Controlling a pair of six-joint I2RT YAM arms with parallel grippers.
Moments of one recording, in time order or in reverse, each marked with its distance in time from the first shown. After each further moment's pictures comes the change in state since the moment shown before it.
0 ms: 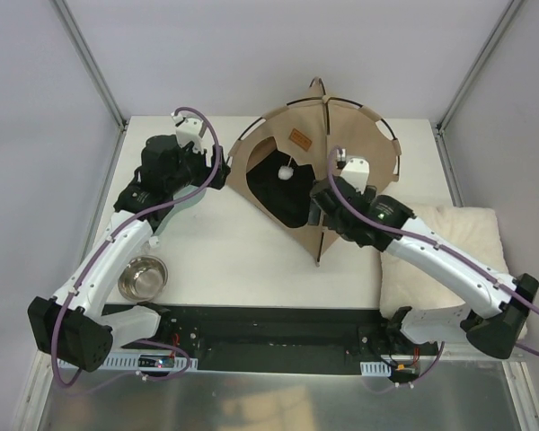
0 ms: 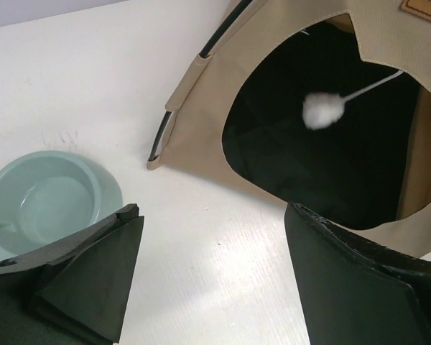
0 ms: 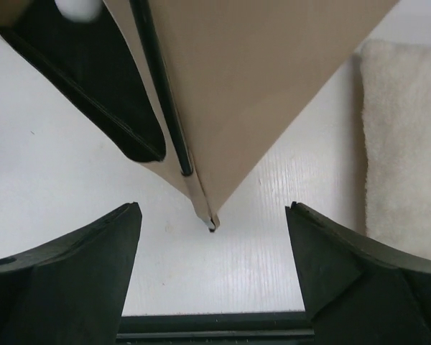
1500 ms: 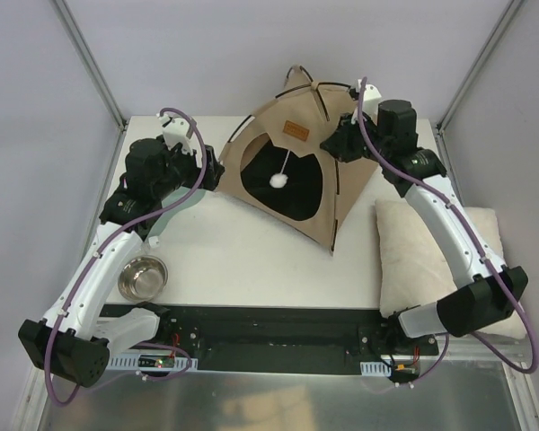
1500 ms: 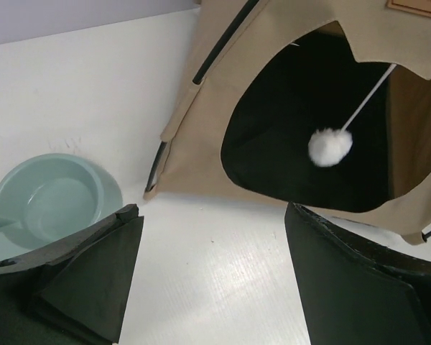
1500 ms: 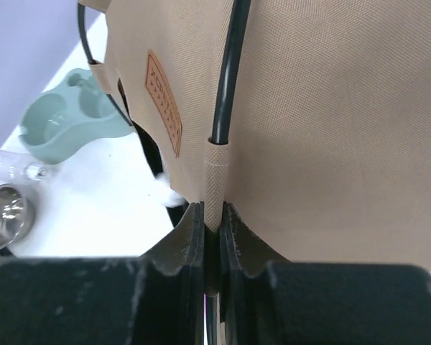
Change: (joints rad) left arm 0.026 -0.094 0.010 -0.047 0.036 -0.021; right arm -0.560 0.152 0.205 0.547 -0.954 -0.657
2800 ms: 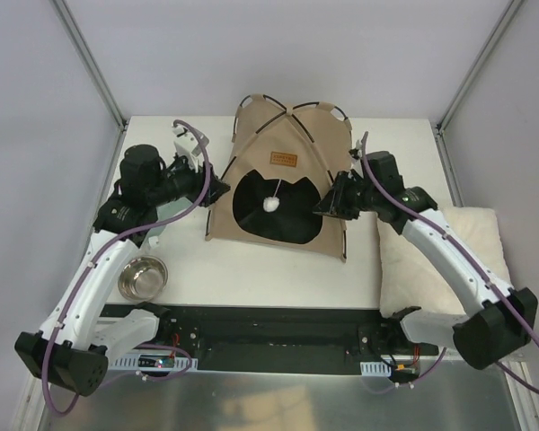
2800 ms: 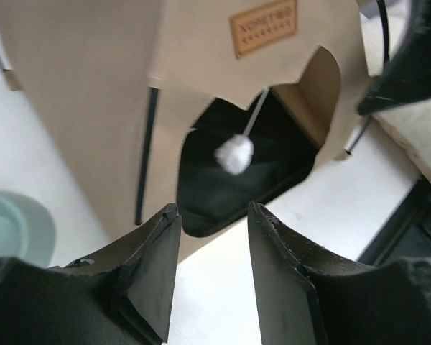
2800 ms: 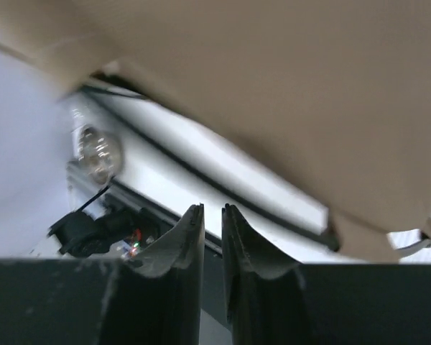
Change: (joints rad) left arm 0.013 -0.069 -0.009 -0.071 0.319 0.090; right arm 0.092 -0.246 -0.373 -0.165 -0.061 0.526
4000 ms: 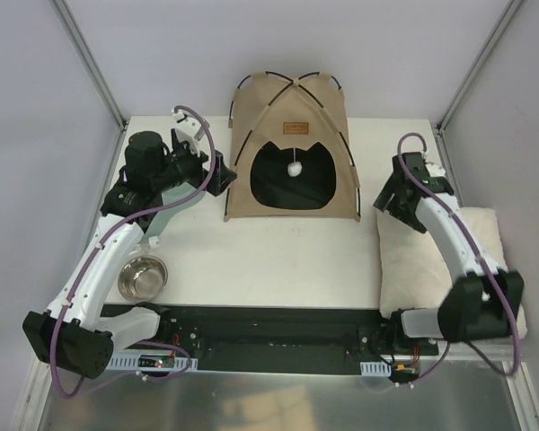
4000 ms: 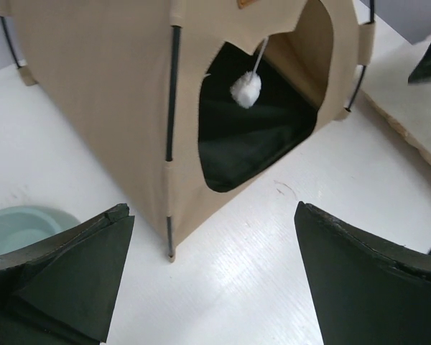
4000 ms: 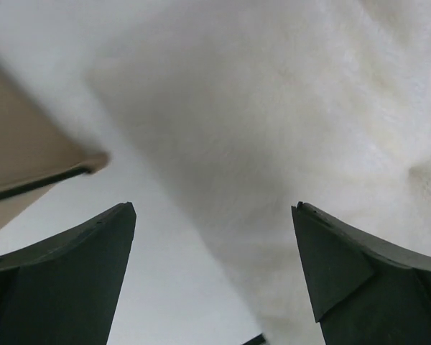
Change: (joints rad) left arm 0.020 0.123 0.051 0.072 0.008 0.015; right arm -0.302 0.072 0.003 -0.288 0.724 -0.023
